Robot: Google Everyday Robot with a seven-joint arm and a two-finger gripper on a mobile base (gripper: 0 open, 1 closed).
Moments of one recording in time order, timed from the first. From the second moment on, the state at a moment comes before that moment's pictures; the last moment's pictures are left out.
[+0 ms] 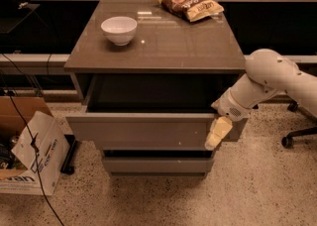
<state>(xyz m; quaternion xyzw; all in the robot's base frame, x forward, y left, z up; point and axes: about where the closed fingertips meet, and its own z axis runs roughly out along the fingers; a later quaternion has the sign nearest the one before) 0.564 -0.186 0.669 -0.55 0.80 0.17 0.14</state>
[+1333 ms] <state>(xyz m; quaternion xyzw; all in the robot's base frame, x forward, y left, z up) 0.511 -0.209 0.669 -0.54 0.81 0.19 0.10</state>
